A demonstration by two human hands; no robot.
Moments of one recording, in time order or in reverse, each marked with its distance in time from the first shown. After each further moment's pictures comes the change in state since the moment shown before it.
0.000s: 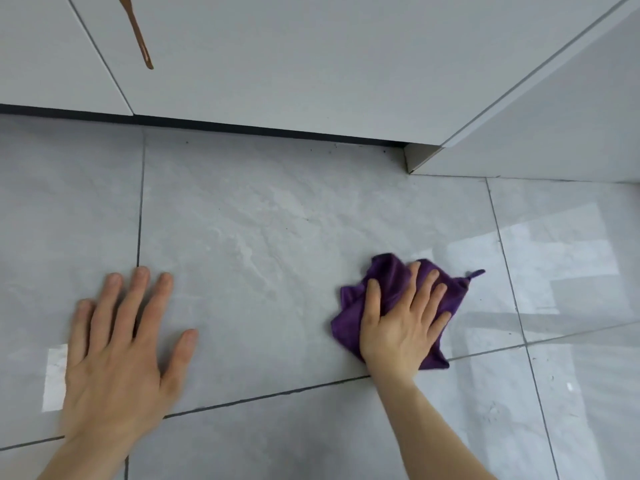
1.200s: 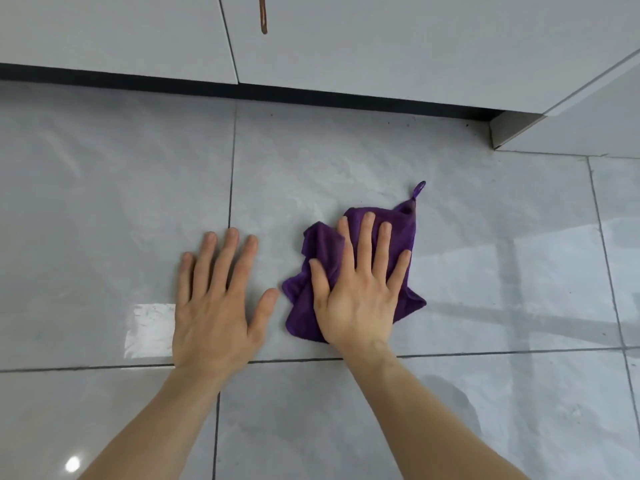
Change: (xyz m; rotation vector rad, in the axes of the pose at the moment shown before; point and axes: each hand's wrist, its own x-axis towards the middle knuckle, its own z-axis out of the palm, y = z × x) left_hand -0.001 -0.007 0.001 0.029 -0.111 0.012; right_hand -0.077 -0.113 0.014 -0.106 -0.226 -0.511
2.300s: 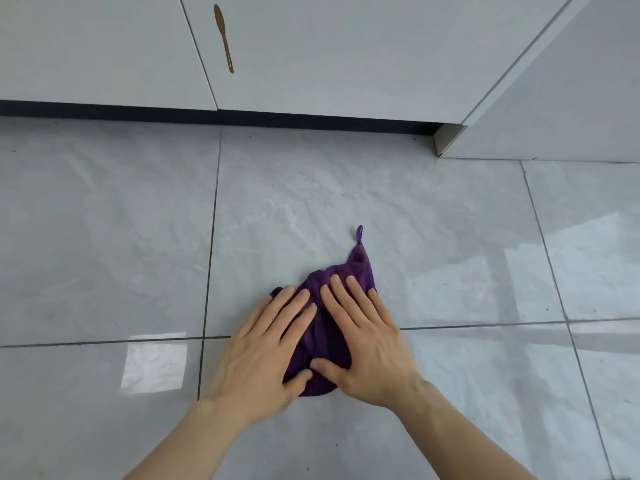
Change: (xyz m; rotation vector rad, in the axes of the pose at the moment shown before) left_hand -0.075 0.073 -0.010 -0.017 -0.190 0.447; right_hand -0.080 0.104 -0.032 0.127 -0.235 -0.487
